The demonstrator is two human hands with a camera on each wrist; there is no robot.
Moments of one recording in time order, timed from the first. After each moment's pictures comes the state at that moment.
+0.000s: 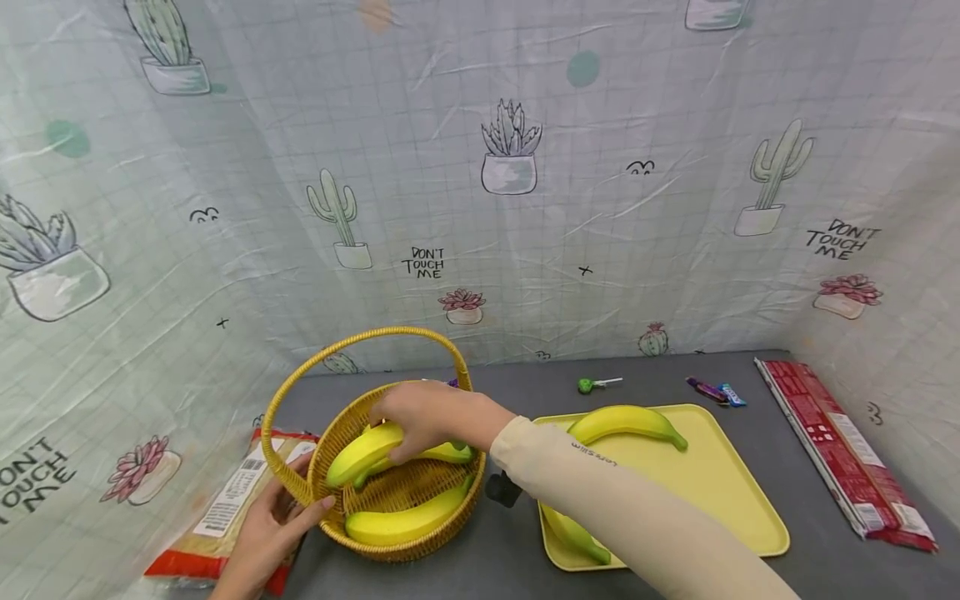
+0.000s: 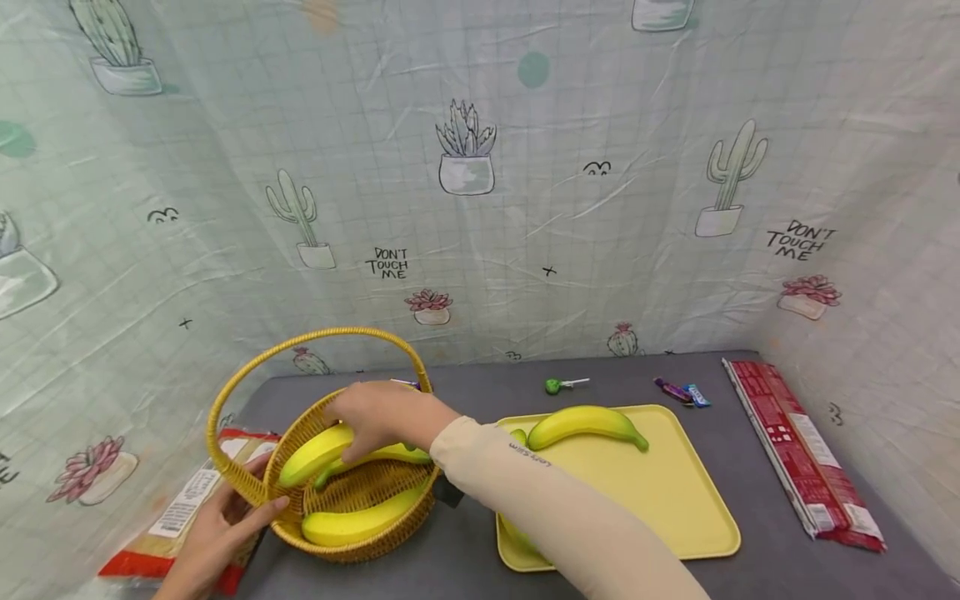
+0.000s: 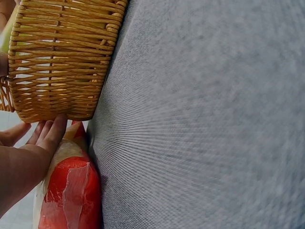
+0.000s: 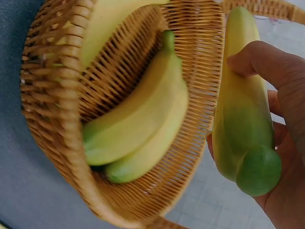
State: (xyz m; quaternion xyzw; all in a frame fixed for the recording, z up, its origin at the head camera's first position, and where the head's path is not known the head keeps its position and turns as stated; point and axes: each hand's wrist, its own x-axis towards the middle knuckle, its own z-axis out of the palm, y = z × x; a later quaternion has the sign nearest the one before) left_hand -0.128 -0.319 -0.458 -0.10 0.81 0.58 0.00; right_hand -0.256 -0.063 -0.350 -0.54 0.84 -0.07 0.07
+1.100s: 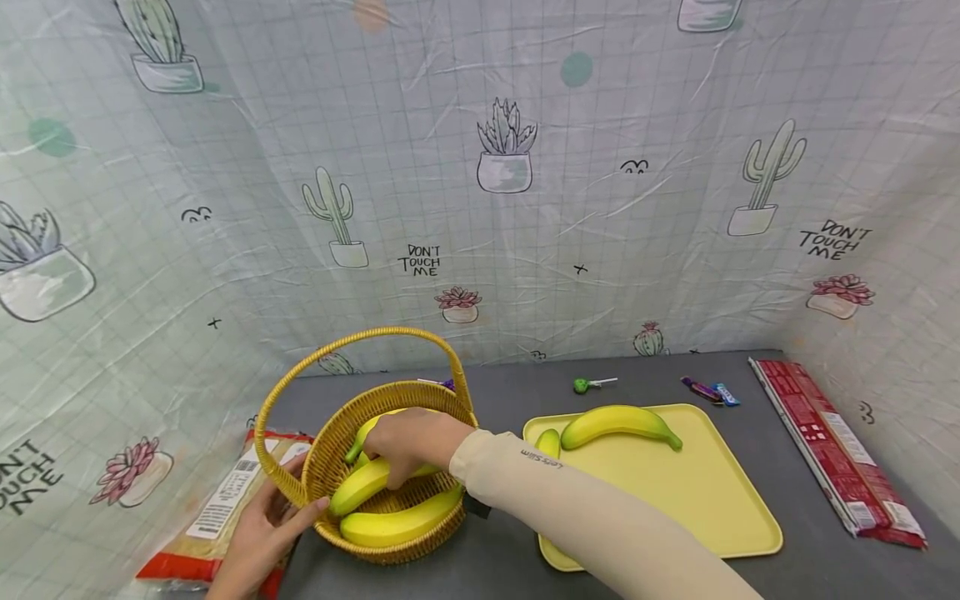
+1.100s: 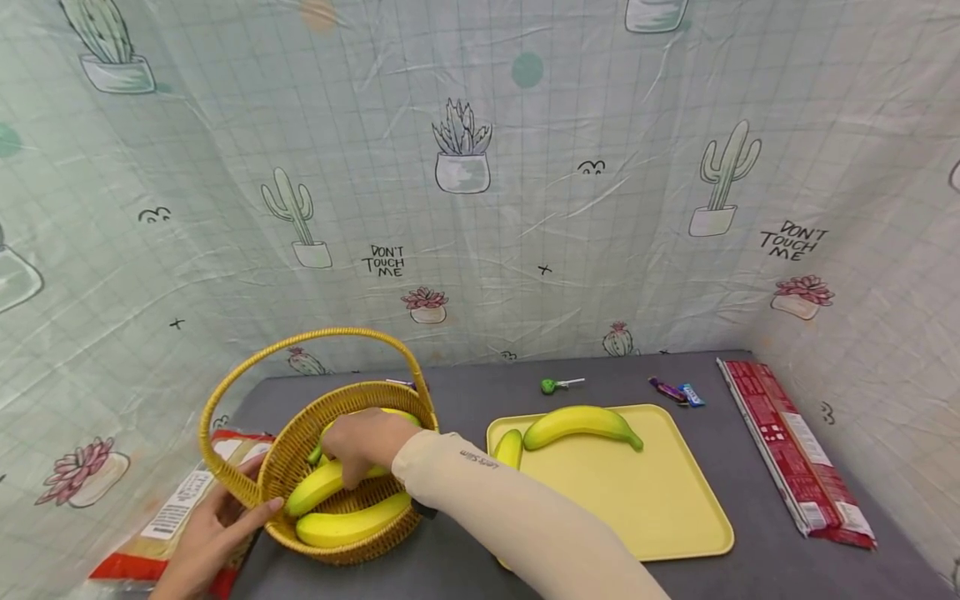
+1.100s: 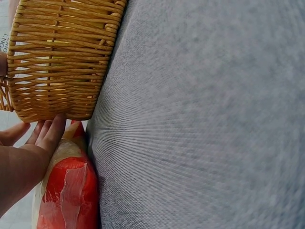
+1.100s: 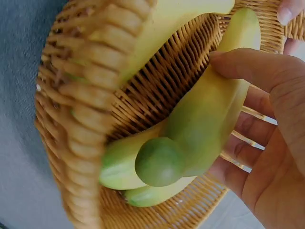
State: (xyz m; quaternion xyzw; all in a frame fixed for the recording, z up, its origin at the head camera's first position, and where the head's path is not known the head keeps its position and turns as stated) left_hand -0.125 -0.317 -0.462 -0.10 0.81 0.58 -0.01; right_hand -0.242 -0.092 -0.384 -0.50 0.86 0.04 0.11
